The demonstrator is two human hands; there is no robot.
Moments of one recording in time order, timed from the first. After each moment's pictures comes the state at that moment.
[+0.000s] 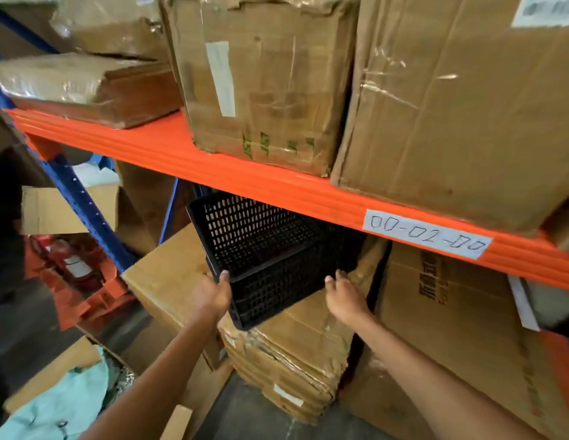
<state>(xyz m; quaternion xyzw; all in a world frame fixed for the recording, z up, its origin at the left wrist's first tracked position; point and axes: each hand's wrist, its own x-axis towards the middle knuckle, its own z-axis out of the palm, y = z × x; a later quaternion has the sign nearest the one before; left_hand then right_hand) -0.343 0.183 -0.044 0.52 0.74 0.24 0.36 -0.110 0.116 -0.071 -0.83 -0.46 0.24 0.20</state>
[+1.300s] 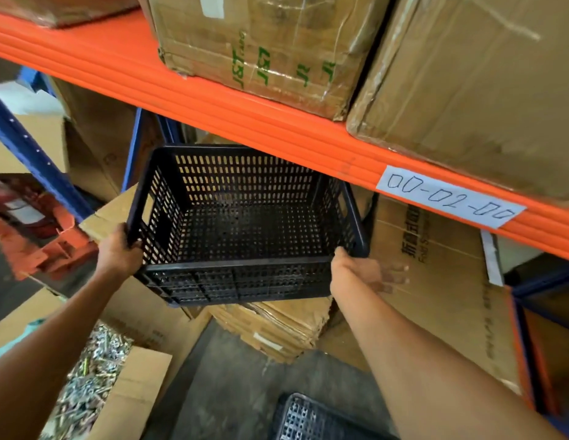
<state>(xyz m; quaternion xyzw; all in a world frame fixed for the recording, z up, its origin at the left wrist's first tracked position) -0.464 0.268 -0.111 0.62 0.72 0.21 0.23 -0.117 0.125 -0.085 -0.93 0.04 0.17 0.31</state>
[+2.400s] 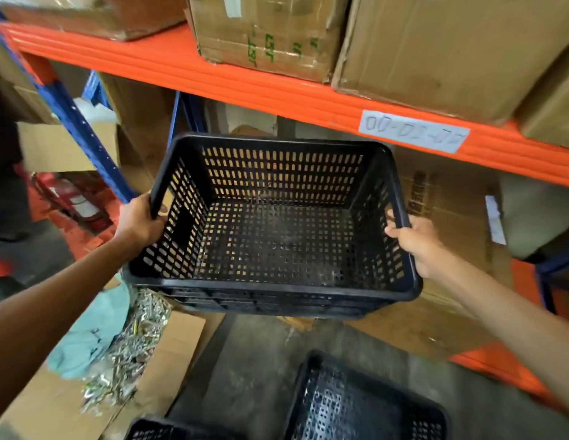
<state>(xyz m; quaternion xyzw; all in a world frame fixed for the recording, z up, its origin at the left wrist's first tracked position) -0.493 0.150 -0.029 0.68 0.68 0.22 0.16 -0.072 -0.032 -0.028 -0.79 -0.25 0.33 0.45</state>
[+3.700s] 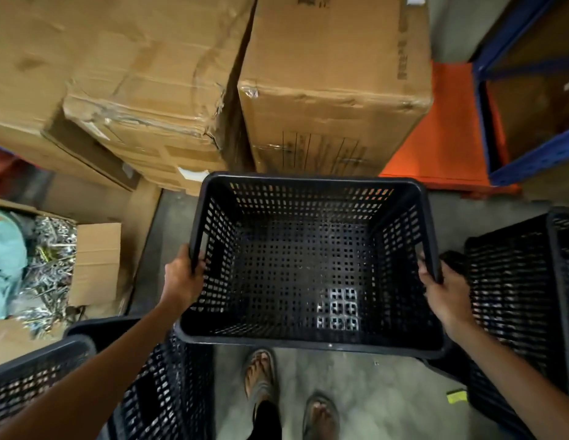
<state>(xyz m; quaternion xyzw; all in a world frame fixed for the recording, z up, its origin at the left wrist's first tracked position) -0.350 -0.196 -0.343 0.74 0.59 0.02 0.31 -0.009 -0.501 -0.363 -0.89 -0.09 0.27 0.35</state>
